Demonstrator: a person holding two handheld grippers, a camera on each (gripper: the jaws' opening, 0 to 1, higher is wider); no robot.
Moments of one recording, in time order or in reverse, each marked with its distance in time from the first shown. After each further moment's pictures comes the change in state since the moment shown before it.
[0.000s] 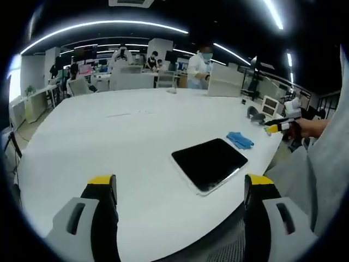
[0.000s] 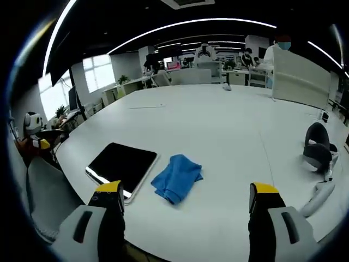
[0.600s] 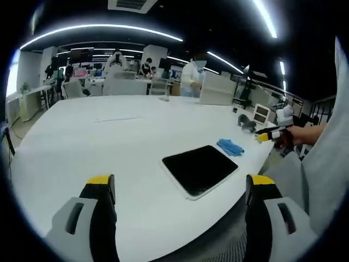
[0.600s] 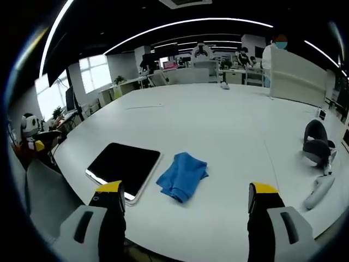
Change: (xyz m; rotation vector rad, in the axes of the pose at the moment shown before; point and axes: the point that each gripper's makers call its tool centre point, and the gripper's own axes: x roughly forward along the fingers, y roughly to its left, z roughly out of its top) left arm -0.005 -0.009 0.002 -0.047 -0.052 -0.059; right arm 0.000 0.015 -0.006 0.015 0.004 -0.027
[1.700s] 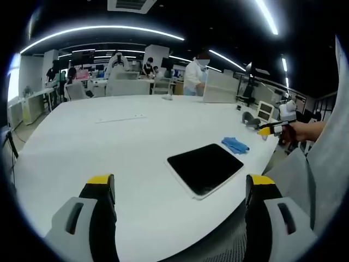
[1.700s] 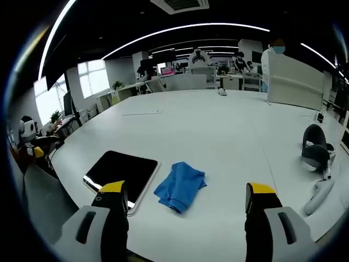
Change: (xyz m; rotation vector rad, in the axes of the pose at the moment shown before) left arm 0.004 0.007 -0.002 0.034 0.005 0.045; right arm 0.007 -0.004 0.016 0.003 -0.054 -0.023
